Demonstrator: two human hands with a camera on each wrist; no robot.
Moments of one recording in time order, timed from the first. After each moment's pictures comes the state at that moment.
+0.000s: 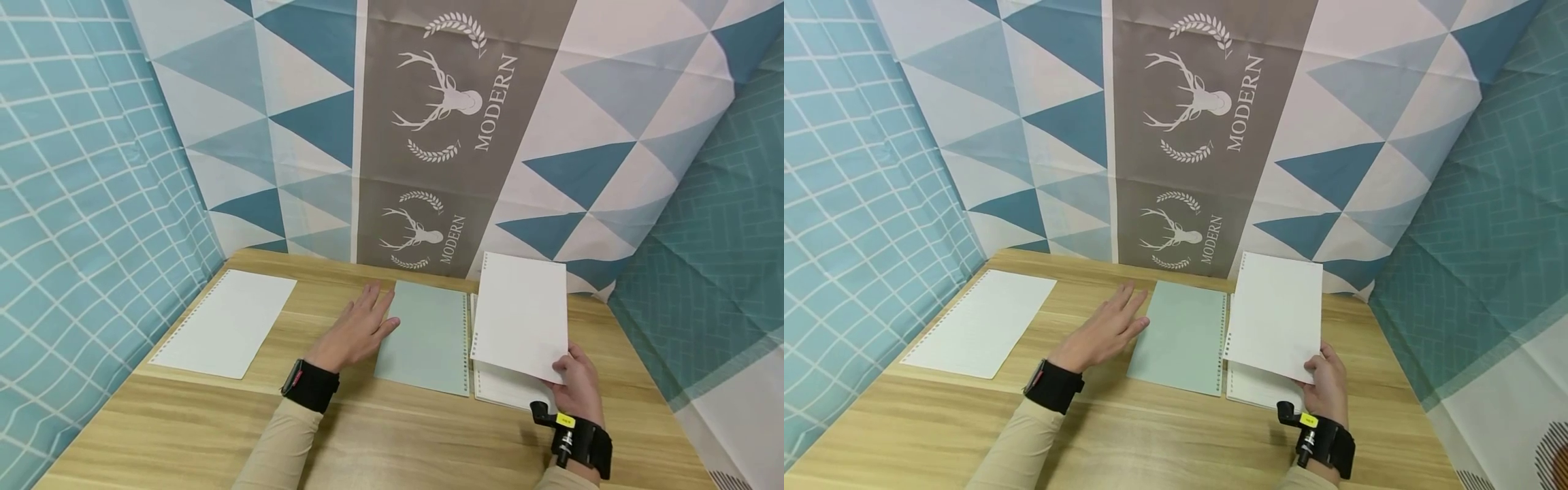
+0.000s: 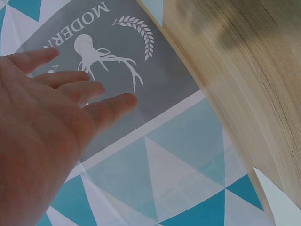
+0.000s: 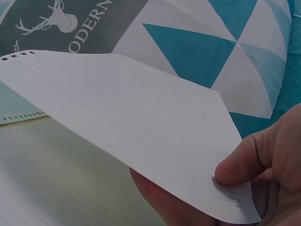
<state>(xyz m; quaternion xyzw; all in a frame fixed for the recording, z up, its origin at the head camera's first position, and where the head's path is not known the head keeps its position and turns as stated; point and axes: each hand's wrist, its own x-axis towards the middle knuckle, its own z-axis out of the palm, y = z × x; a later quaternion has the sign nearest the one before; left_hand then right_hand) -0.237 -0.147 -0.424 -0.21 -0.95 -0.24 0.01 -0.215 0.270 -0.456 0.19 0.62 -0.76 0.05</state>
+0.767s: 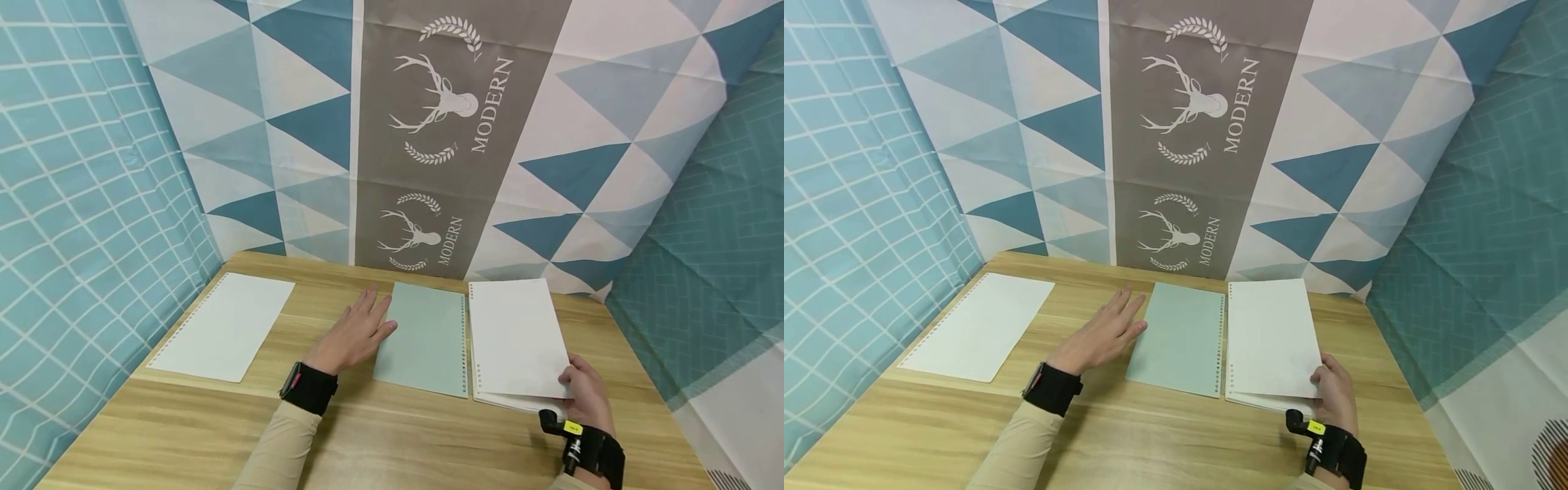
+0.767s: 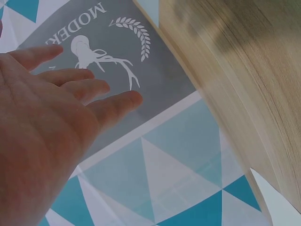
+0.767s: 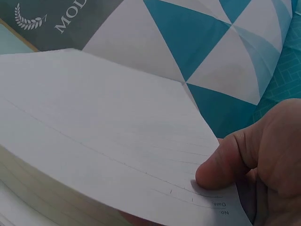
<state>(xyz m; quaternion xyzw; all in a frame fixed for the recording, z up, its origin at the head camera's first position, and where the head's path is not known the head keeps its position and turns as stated) -0.238 -0.146 -0.429 -0.20 -0.95 -0.24 0.00 -0.212 0.290 -0.462 0.22 0.68 -0.69 0.08</state>
